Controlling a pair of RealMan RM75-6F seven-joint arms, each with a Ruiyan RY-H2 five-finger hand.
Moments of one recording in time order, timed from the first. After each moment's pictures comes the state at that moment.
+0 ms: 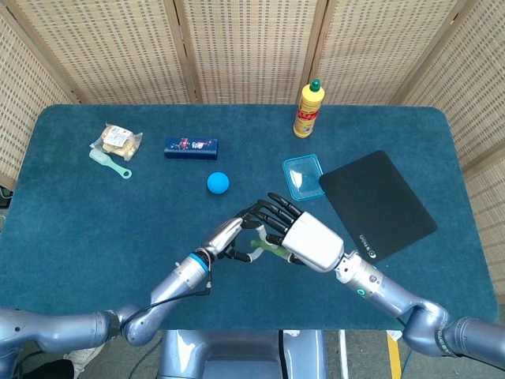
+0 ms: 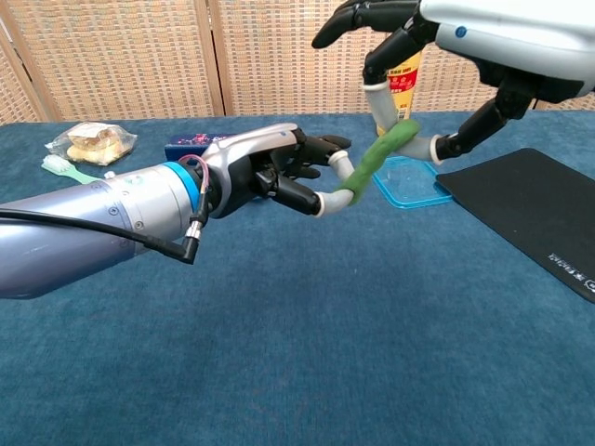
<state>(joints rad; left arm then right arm) -0.83 -1.73 -0.29 -1.54 1.14 0.82 -0.30 0.75 -1.29 0.09 -1.57 -1.85 1.27 0.01</state>
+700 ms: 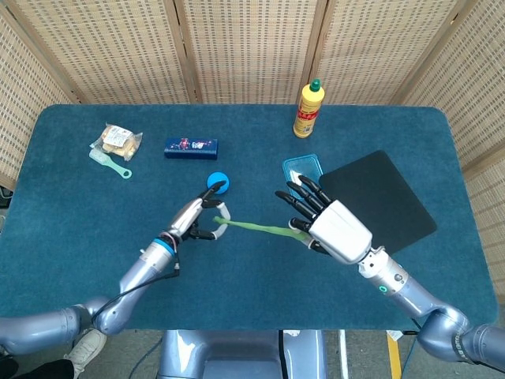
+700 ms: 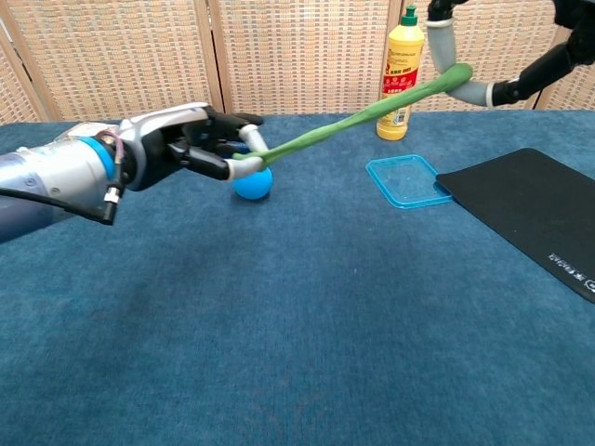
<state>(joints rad) -0.74 -1.58 -0.29 -1.51 1.16 0.84 -0.41 0.68 -1.23 0.11 -1.56 -1.81 1.37 -0.01</state>
